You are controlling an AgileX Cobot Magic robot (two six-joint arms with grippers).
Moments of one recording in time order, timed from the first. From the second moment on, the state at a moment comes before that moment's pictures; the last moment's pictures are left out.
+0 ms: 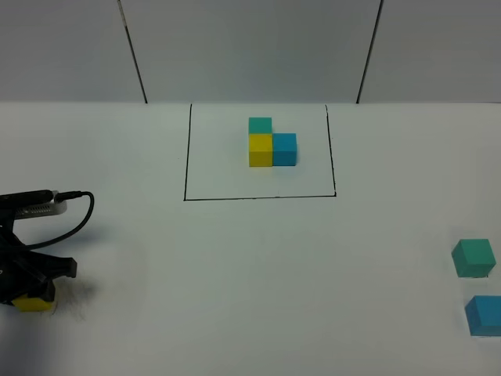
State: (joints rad) left arm 0.03 1.75 -0.75 -0.01 0.42 -0.07; right arm 0.00 -0.01 -0.49 0.01 1.07 -0.04
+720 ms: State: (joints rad) left arm -0.44 1.72 -1.12 -0.14 0.75 0.55; right arm 0.00 -0.01 -0.49 0.01 1.07 -0.04
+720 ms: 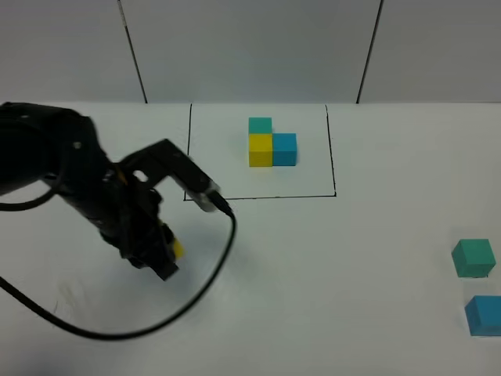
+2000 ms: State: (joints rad) left arm -0.73 2.10 -1.32 -0.07 0.70 0.92; right arm 0.00 -0.01 -0.49 0.01 1.07 -0.04
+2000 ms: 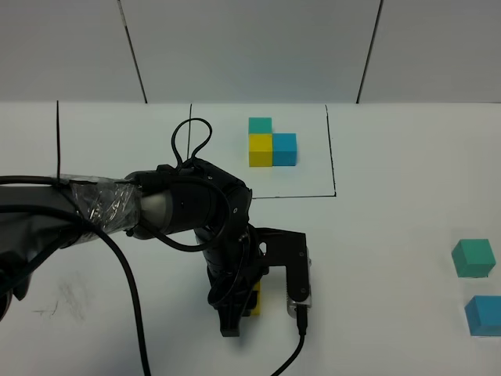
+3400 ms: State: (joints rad) left arm -0.47 1.15 -1.53 0.55 1.19 -0.06; right arm 0.00 -0.01 -0.49 0.01 1.07 -0.04
